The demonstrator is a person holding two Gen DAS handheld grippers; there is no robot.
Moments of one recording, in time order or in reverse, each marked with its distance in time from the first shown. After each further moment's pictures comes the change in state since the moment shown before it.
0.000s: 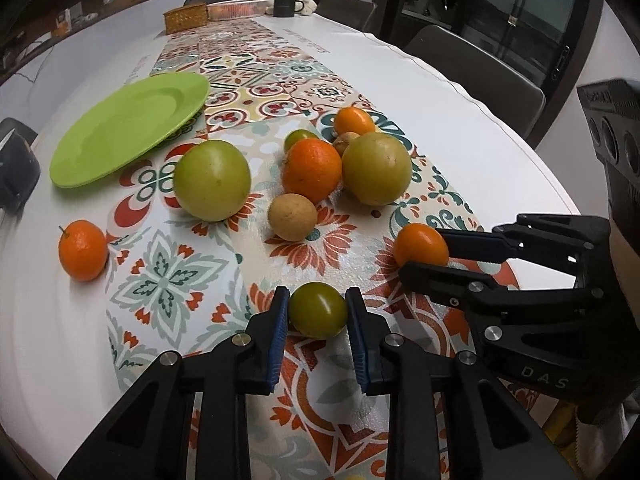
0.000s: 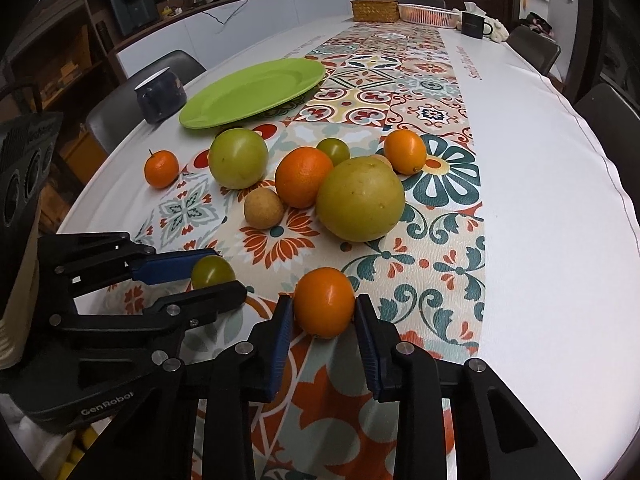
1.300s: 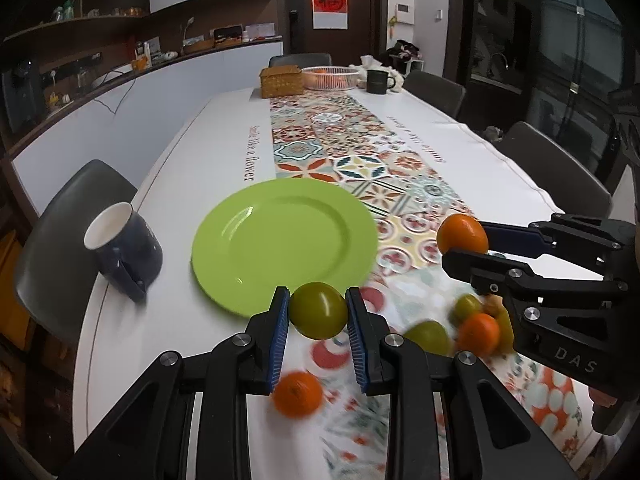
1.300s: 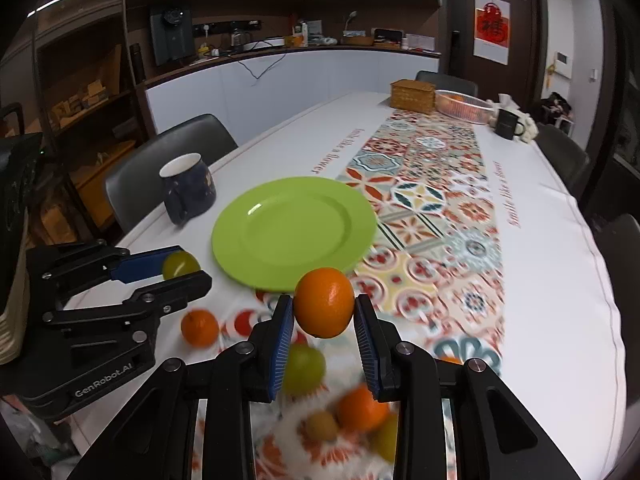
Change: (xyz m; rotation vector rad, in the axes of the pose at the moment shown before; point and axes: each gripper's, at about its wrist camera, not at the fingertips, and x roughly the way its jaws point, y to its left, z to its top) left arm -0.062 0.119 0.088 -0.089 -0.207 0.235; right arm -0.006 0.063 0.151 -0.153 -0.218 0.009
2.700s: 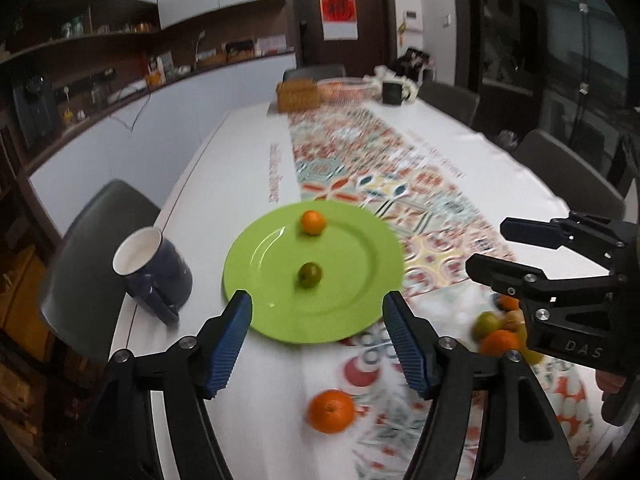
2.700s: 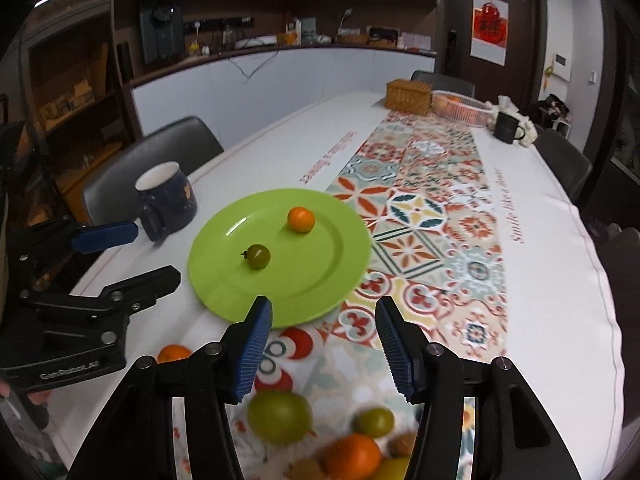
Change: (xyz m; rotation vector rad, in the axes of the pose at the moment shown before) left arm -0.023 0.003 0.011 0.020 -0.065 0.066; right arm 0.000 -0.013 0.009 0.013 -0.029 -0.035
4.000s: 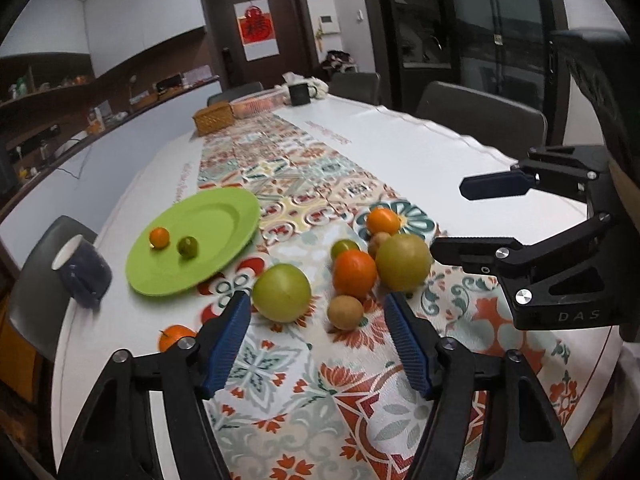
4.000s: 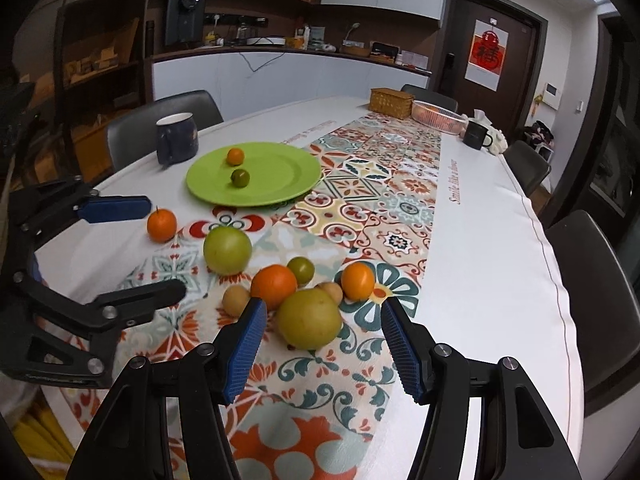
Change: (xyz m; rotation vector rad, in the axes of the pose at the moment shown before) left arm -0.025 -0.126 -0.090 0.221 -0.050 -0.130; right arm -0.072 -0.042 -0.119 -0.146 -0.010 -0.064
